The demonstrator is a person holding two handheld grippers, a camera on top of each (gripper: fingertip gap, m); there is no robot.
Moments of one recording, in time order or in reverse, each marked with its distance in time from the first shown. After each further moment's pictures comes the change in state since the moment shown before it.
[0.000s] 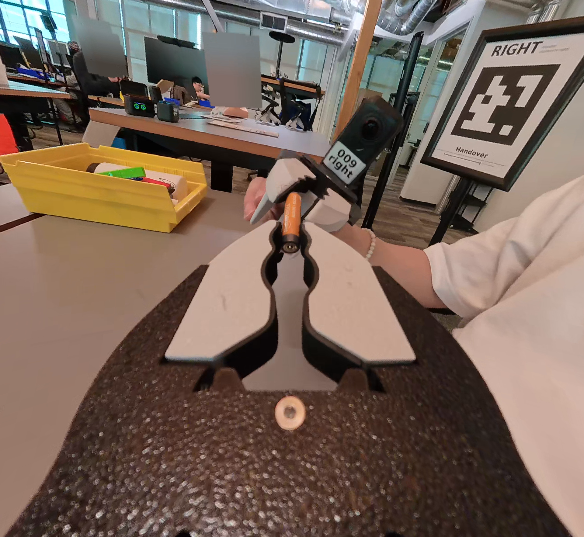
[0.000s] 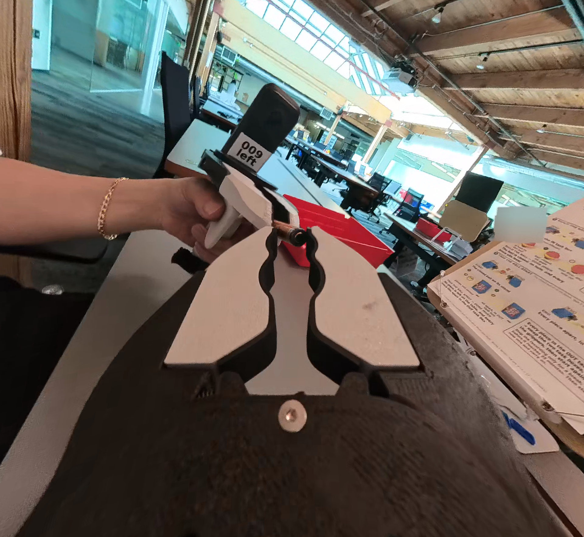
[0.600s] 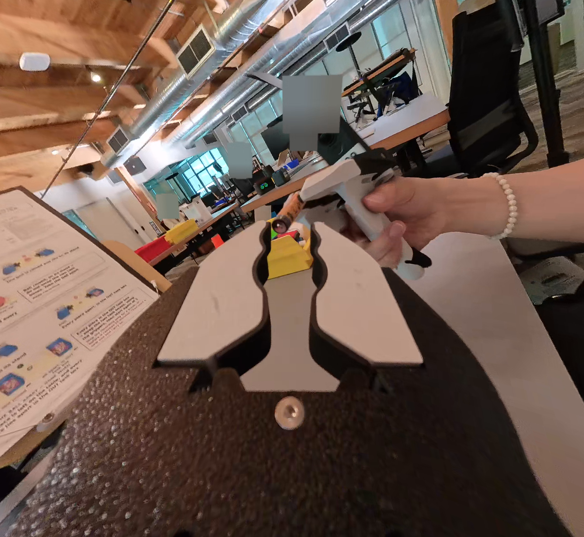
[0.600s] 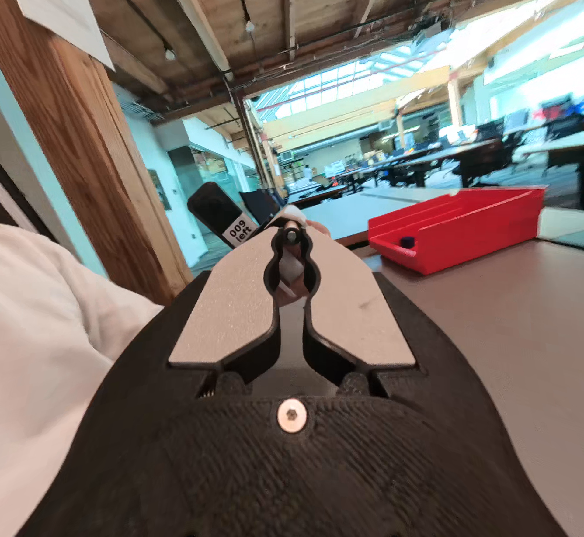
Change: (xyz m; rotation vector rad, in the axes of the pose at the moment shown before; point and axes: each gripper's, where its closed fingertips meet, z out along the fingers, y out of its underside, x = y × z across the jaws) left arm -0.005 -0.018 -0.015 0.060 -0.293 0.710; right arm 0.013 -0.011 0.002 0.213 -0.117 0.788
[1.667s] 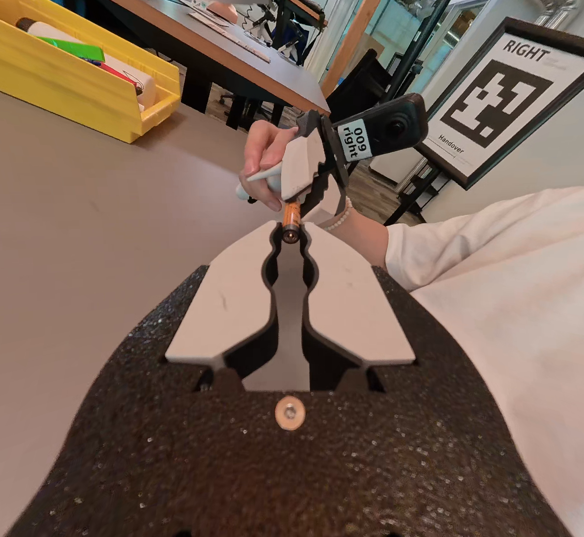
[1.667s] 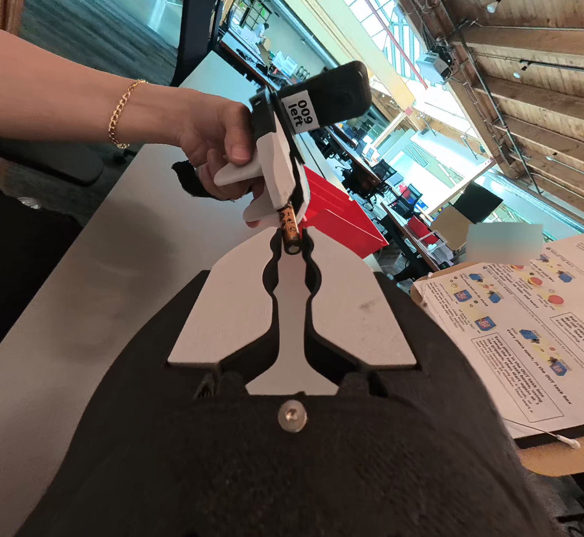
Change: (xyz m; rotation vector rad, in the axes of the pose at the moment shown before) left arm 0.028 0.028 -0.009 -0.297 0.394 -0.956; right arm -0.001 0.046 -0.011 -0.378 0.072 -0.992
